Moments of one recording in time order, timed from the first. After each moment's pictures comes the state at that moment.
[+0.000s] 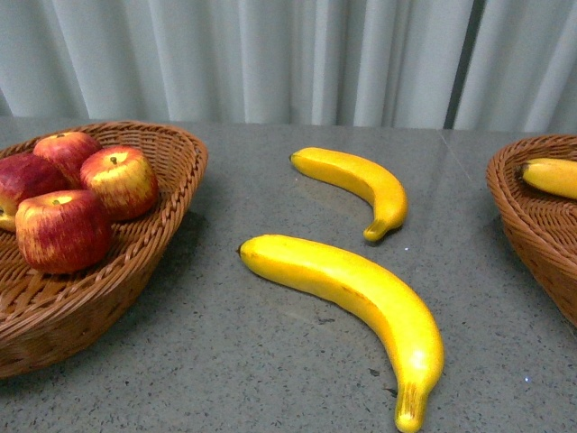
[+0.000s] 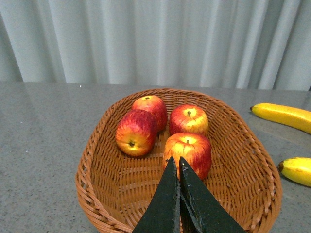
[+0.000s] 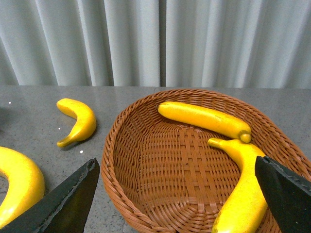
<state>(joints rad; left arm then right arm) 0.00 0.37 0.05 0.31 0.00 0.00 0.00 0.00 0.01 0.00 0.00 0.00</state>
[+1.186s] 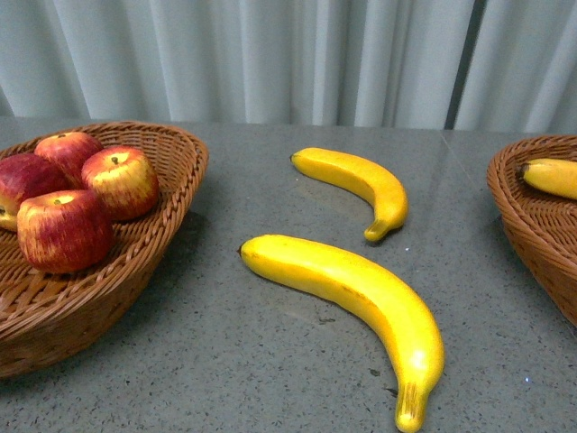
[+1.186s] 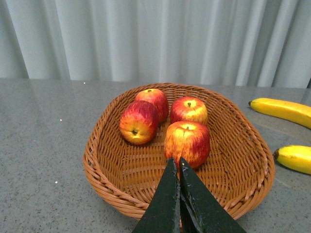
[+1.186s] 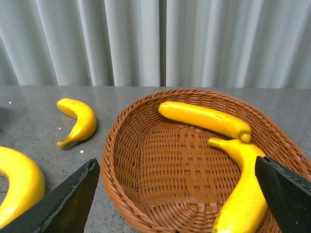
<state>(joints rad) 0.00 0.01 0.01 0.00 0.00 0.00 0.00 0.00 0.01 0.00 0.00 0.00</state>
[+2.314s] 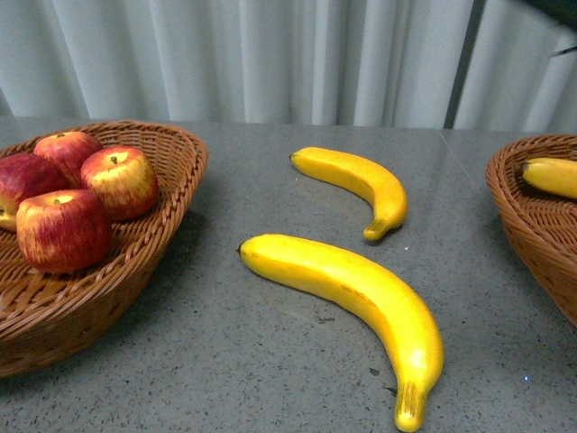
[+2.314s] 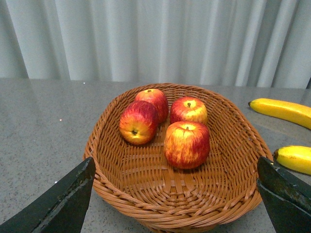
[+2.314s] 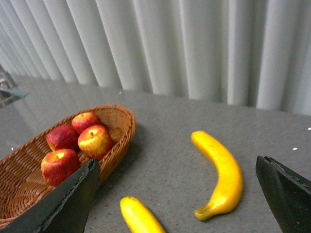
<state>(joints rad) 0.00 0.01 0.01 0.00 0.00 0.00 0.28 1.24 0.56 0.65 -0.29 0.16</state>
